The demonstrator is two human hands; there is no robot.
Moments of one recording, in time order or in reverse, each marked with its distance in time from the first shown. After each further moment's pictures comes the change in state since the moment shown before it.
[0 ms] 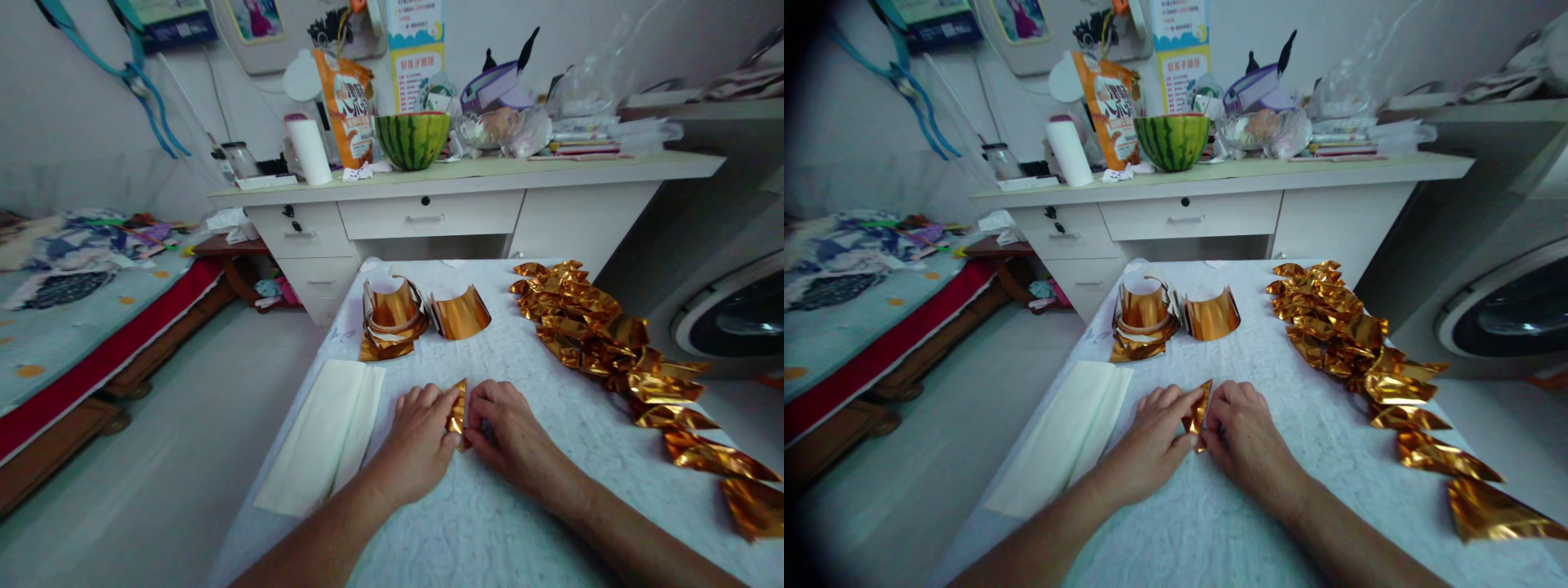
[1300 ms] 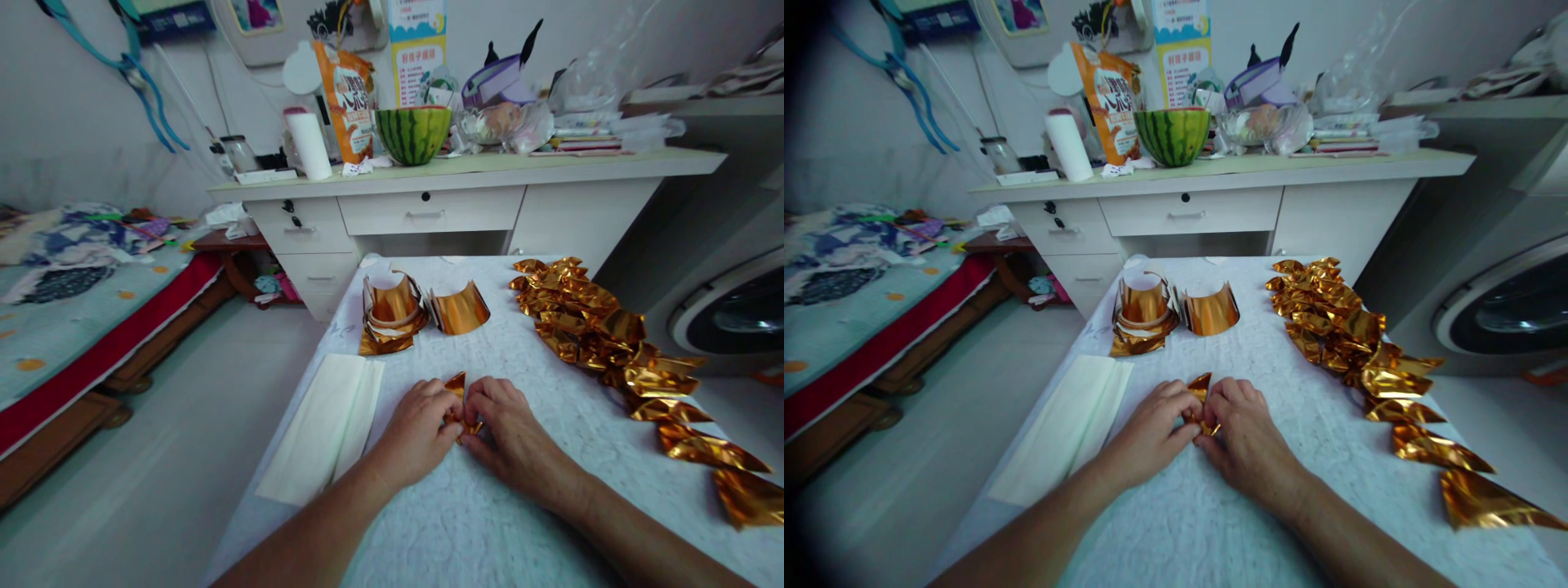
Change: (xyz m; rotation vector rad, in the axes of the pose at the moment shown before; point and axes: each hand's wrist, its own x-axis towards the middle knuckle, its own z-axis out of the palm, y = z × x) left_hand 0.008 0.000 -0.002 -0.148 0.058 0.107; right_hand -0.008 -0.006 -0.005 -0.016 -0.033 -0.019
